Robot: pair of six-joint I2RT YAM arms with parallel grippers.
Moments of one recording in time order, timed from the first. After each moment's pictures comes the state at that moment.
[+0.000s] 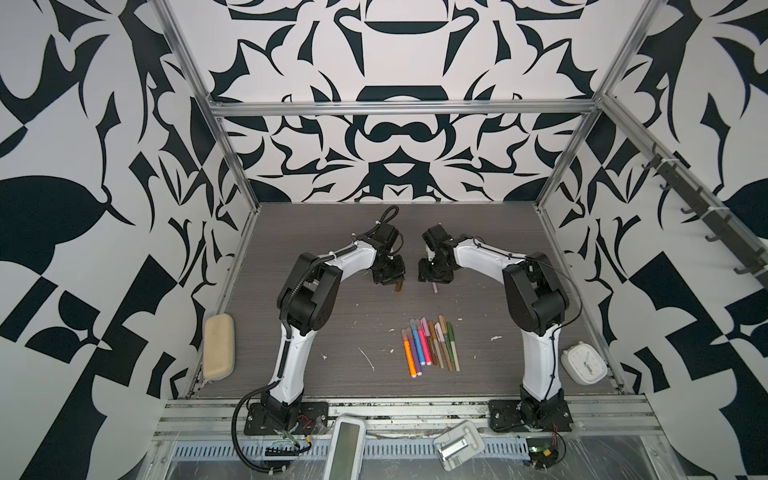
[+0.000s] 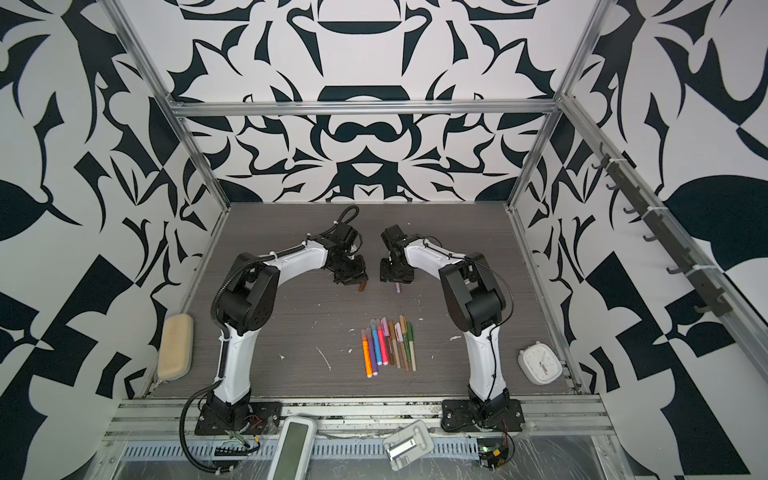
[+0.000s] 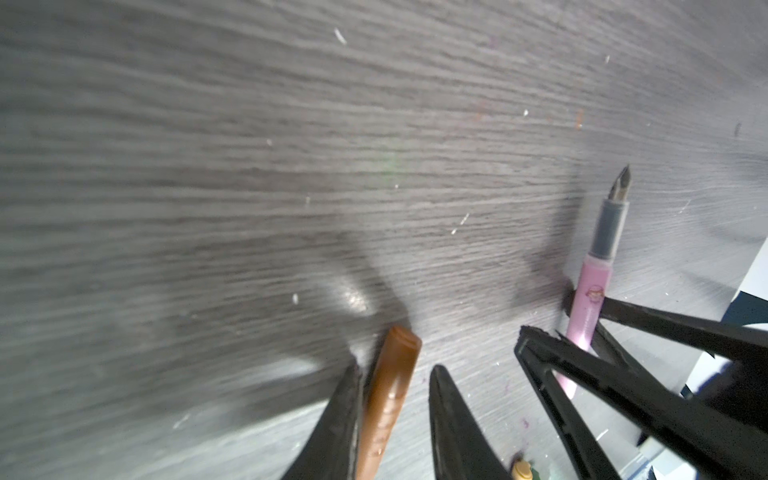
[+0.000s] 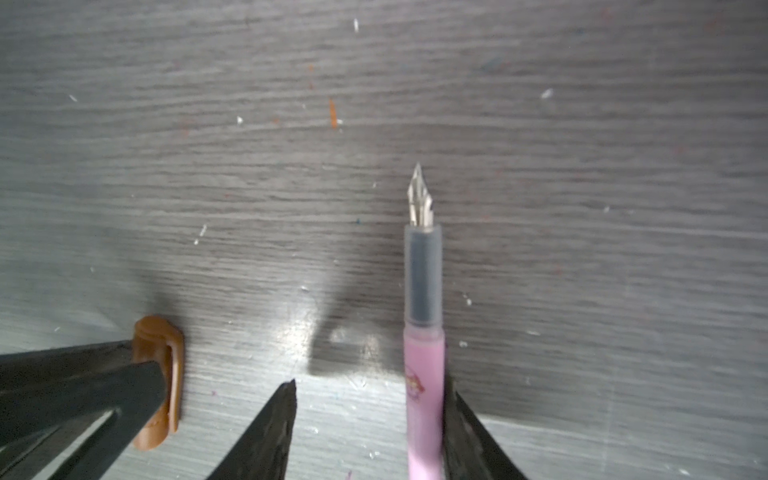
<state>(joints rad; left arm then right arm) -0.58 2.16 1.57 -0.60 0.32 -0.72 0.48 2.06 1.48 -0.68 -0.10 0.50</state>
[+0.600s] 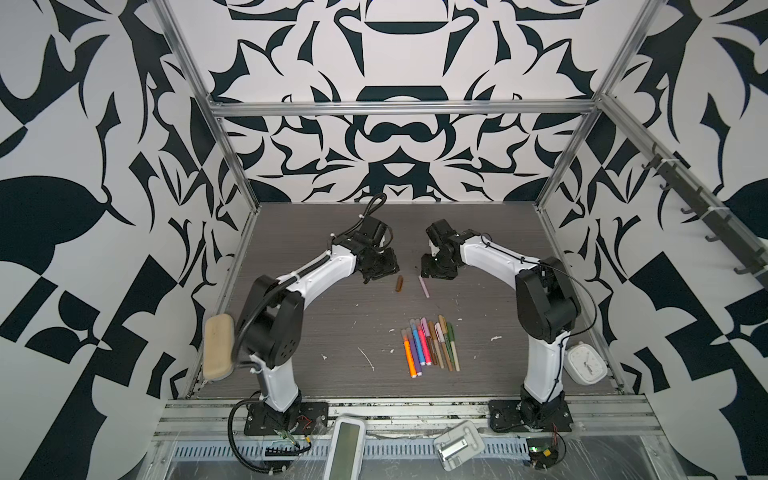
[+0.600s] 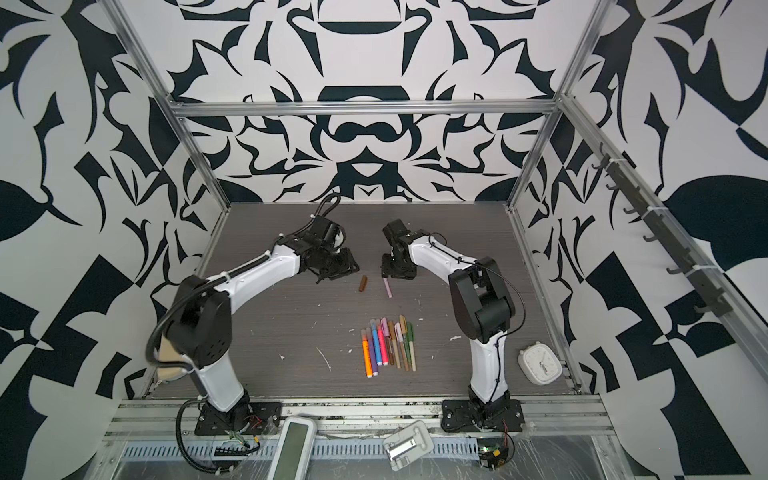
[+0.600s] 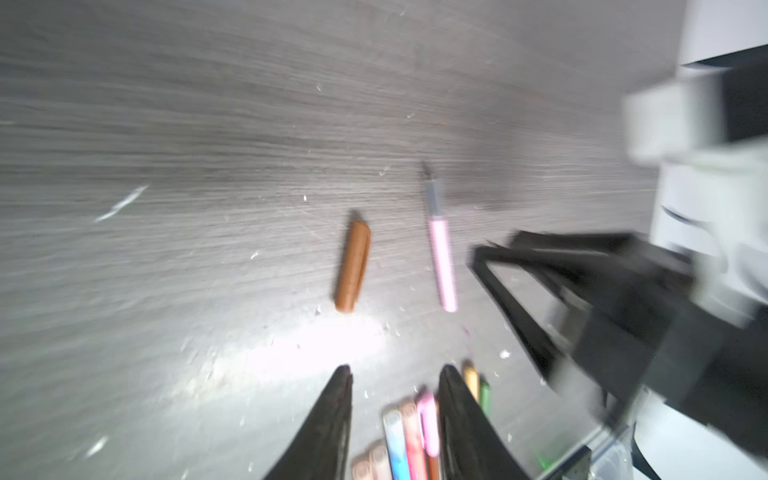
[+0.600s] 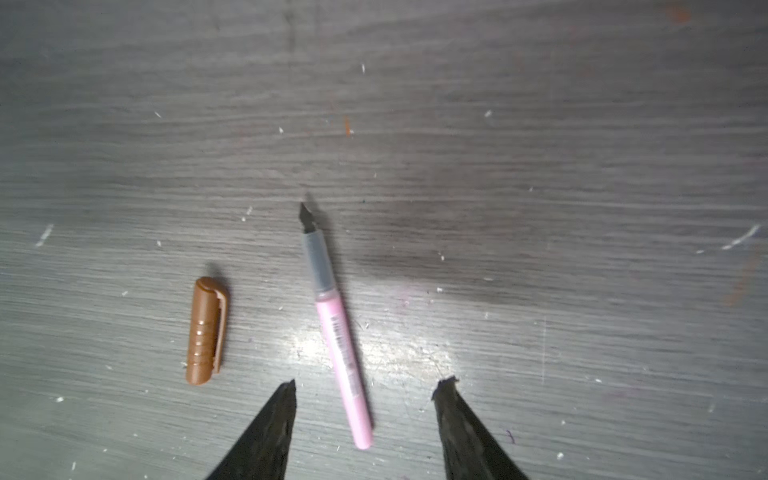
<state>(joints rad) -0.58 1.71 1.31 -0.55 0.27 -0.70 0.49 1.98 1.48 -0.74 -0.08 0.50</state>
